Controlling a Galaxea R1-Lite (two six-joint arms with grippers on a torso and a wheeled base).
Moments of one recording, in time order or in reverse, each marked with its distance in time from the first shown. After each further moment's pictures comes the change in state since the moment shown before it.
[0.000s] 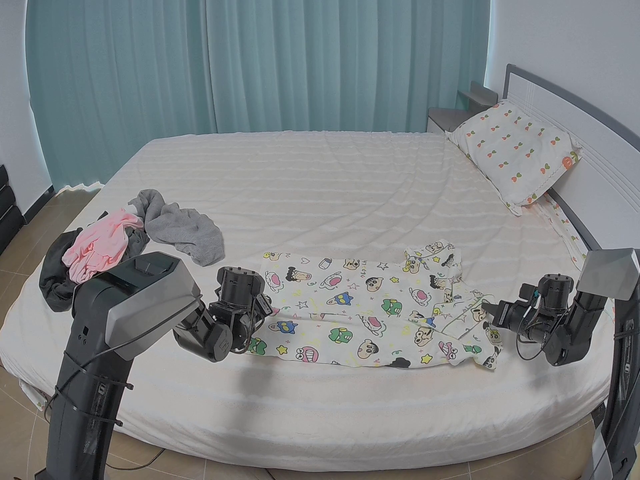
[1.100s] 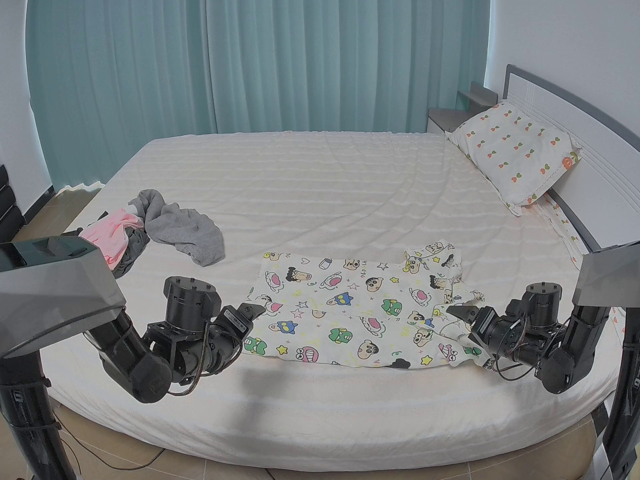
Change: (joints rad) left arm -0.066 -0.475 0.699 -0.256 -0.273 -0.429; right arm 0.261 -0.200 0.288 -0.052 -0.147 0.586
